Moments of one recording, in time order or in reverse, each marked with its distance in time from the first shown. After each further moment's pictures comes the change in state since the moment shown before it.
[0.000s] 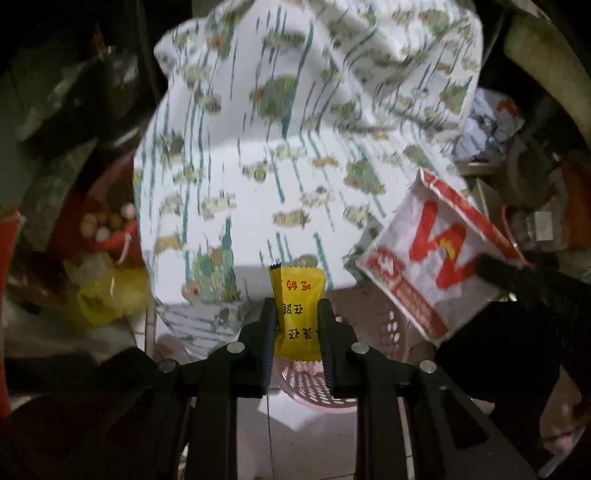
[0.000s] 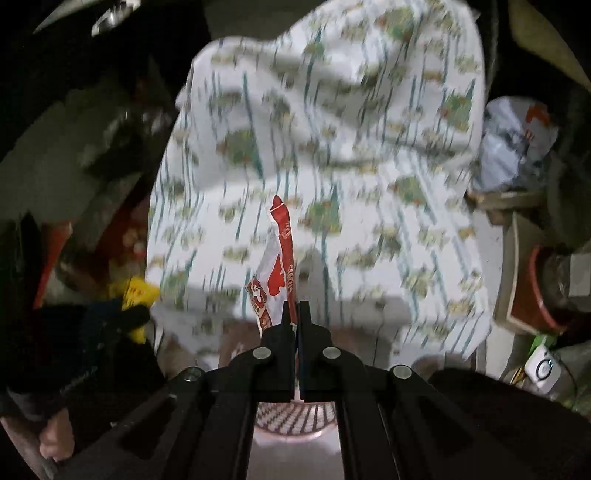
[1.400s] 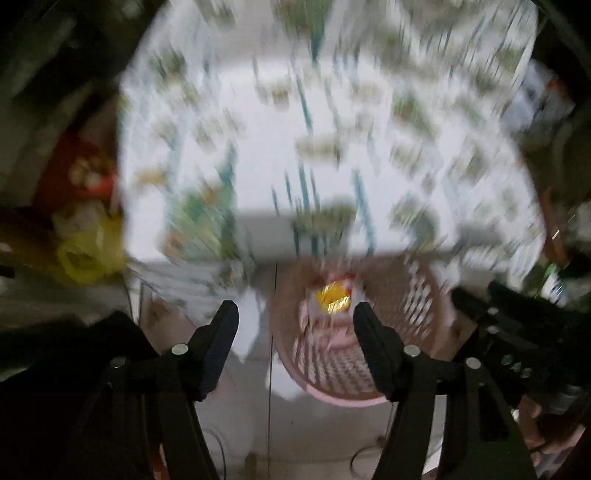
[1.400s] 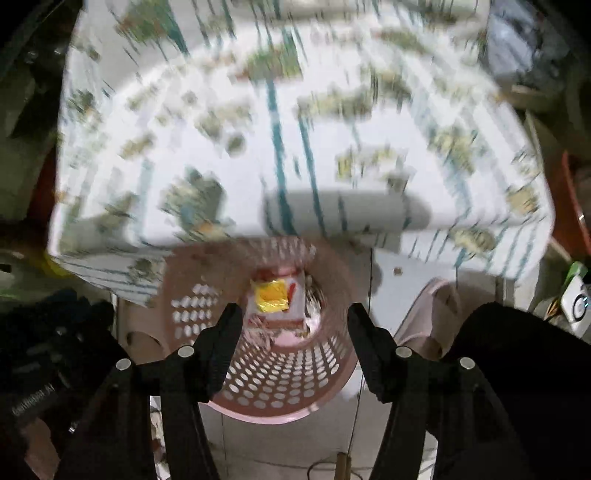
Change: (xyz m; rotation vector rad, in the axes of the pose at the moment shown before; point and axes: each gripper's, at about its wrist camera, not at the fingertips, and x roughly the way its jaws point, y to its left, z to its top) left arm 0.050 0.012 -0.006 -0.079 0.128 0.061; right arm 0.109 -0.032 -0.029 0.122 0.215 -0.090
